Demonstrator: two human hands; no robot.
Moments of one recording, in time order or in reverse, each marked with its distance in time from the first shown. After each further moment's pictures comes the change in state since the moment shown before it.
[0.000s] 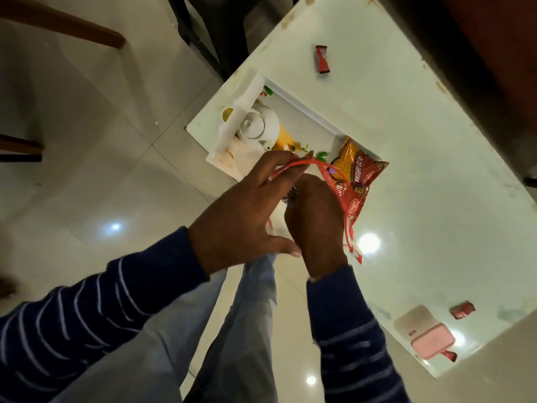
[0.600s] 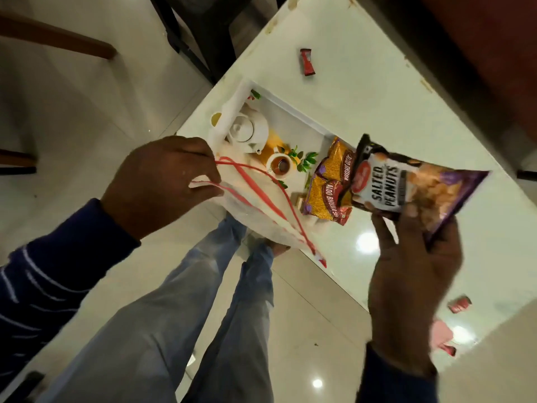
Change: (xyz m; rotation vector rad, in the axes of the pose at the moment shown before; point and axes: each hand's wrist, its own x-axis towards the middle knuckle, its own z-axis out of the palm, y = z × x) left_hand -0.013 -0.047 -0.064 0.599 0.226 0.195; right_hand -0.049 0.068 -0.044 1.188 0.690 0.073
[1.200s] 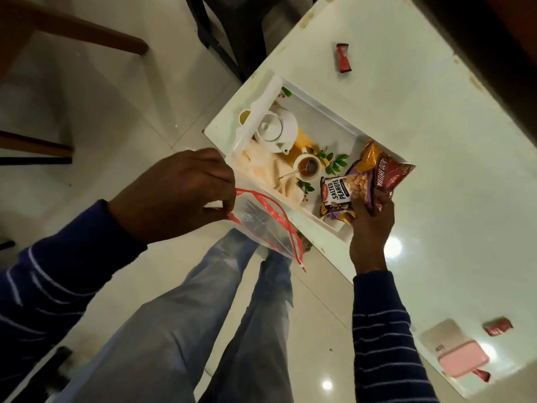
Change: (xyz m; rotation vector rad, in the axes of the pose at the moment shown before) left_hand -0.015 -0.021 -0.003 -0.070 -0.302 0.144; right_hand 0.072 0.153 0.026 -0.186 -0.036 0.366
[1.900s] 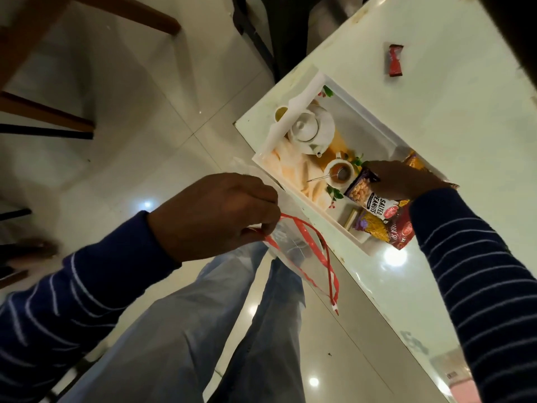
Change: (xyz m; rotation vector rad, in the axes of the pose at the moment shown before) left_hand -0.013 0.002 0.015 -0.157 0.072 0.028; right_hand 0.119 -0.062 0.075 -1.878 -0.919 -0.367
